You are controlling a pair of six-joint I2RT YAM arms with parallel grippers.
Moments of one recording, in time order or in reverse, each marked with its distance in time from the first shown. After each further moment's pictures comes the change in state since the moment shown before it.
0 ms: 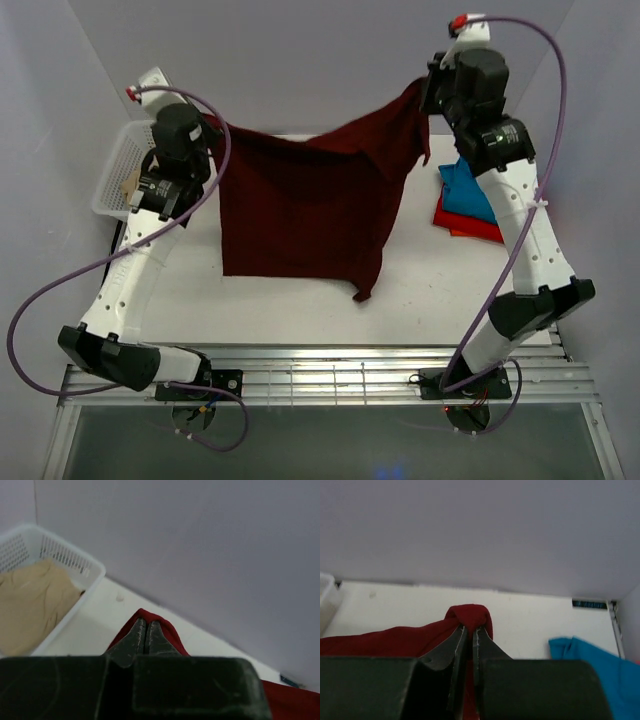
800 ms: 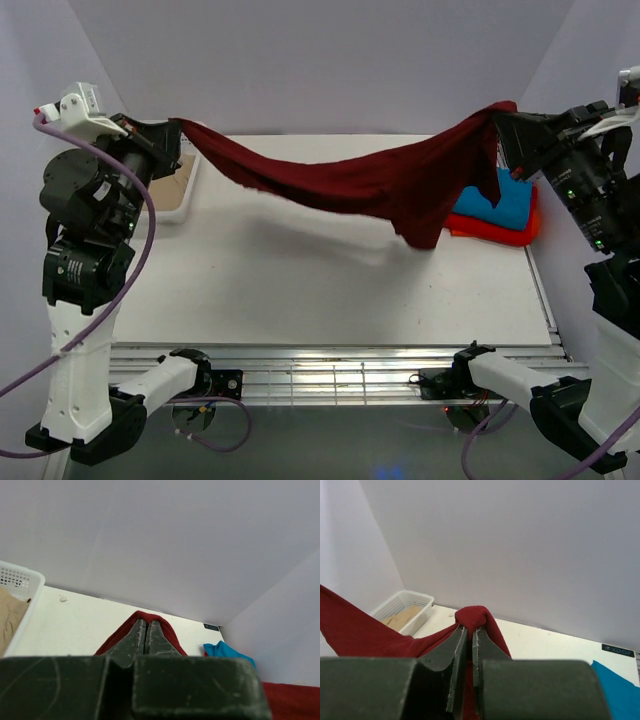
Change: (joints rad) left arm 0.082 -0.279 0.217 -0.247 0.430 0.031; right arm -0.039 -0.485 0.101 -0.156 -0.270 0.035
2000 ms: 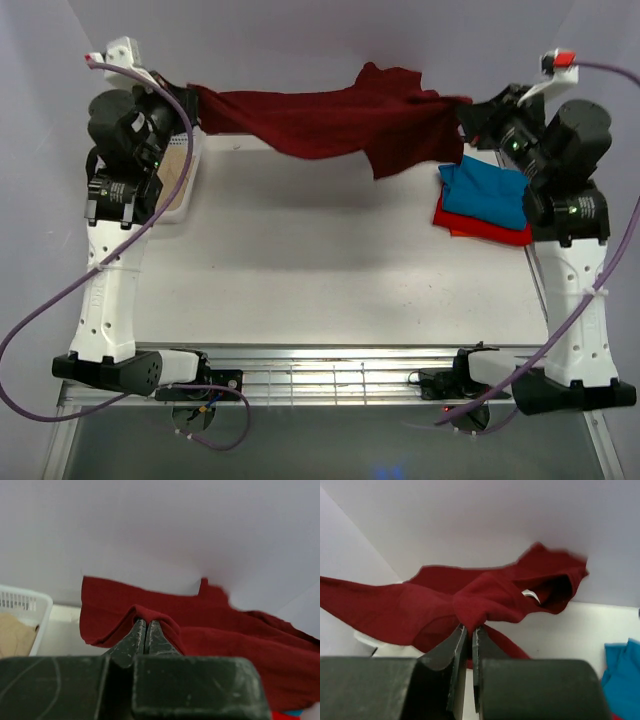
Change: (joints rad) left arm 0.119 0.328 0.174 0.132 0.136 0.078; right arm -0.243 0.218 -0.156 0.227 -0.235 0.211
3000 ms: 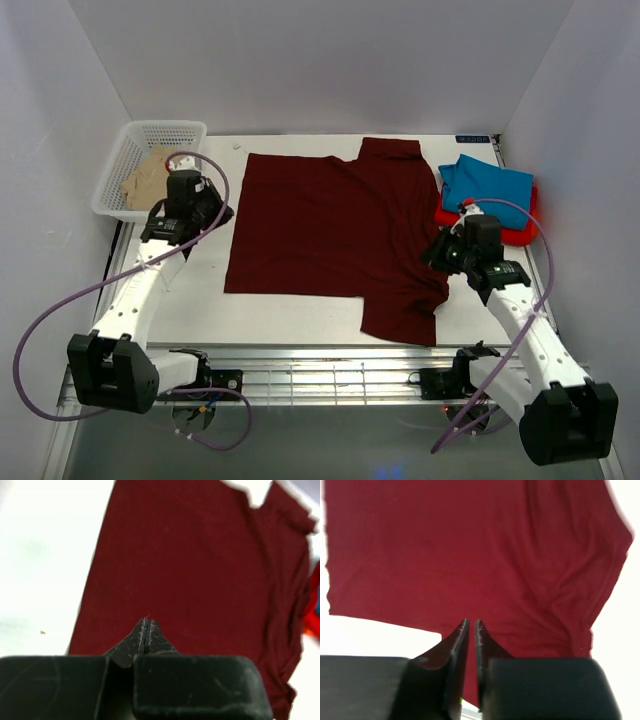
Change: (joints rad) left arm -0.007 -0.186 -0.806 -0.045 0.010 -0.159; right arm 0.057 -0.431 -1.184 0.028 0.098 0.078
